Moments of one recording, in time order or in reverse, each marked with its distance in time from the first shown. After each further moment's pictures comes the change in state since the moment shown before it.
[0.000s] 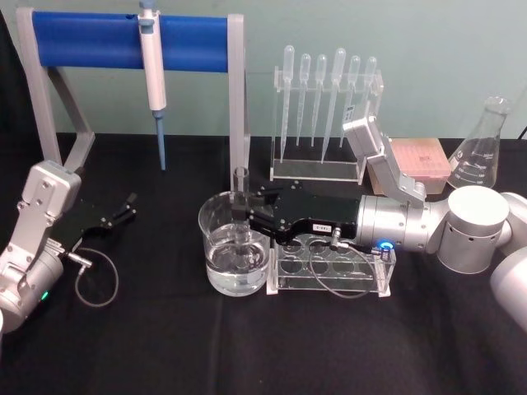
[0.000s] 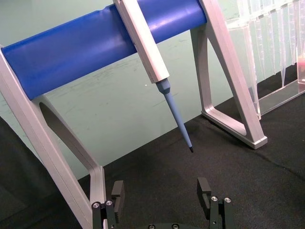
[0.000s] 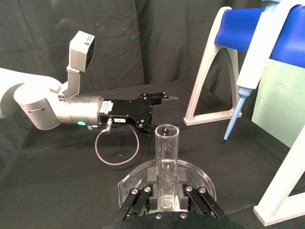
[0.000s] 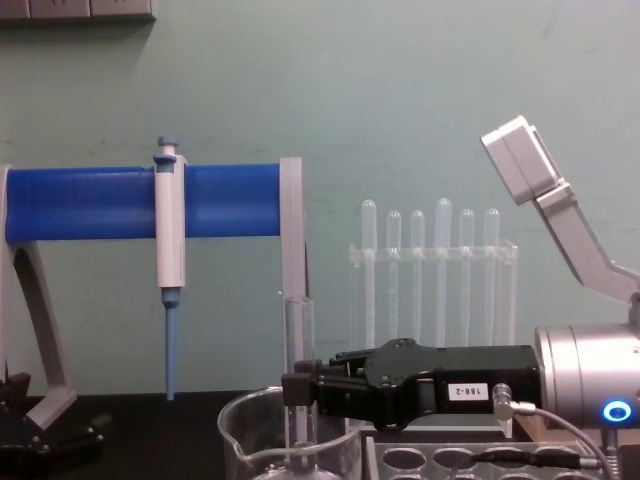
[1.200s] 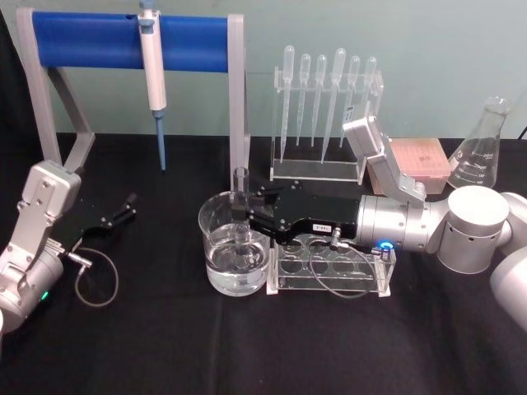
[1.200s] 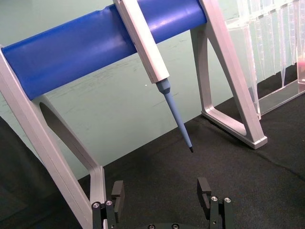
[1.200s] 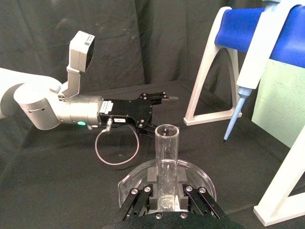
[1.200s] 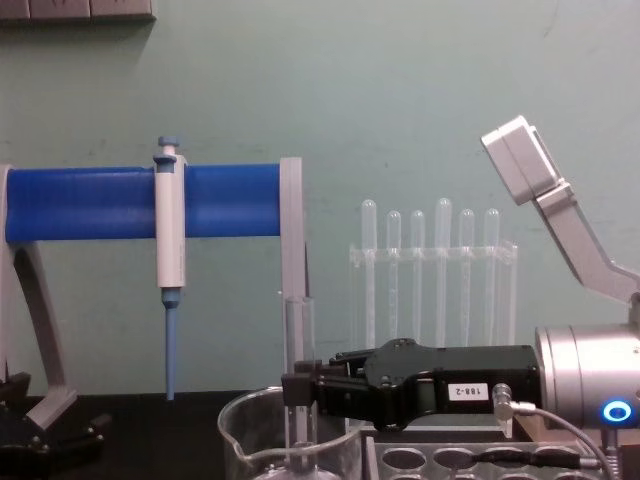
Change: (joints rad) left arm 0.000 0.000 0.000 0.000 0.000 0.000 0.000; right arm 0.000 0.000 0.000 0.000 0.000 0.000 0.000
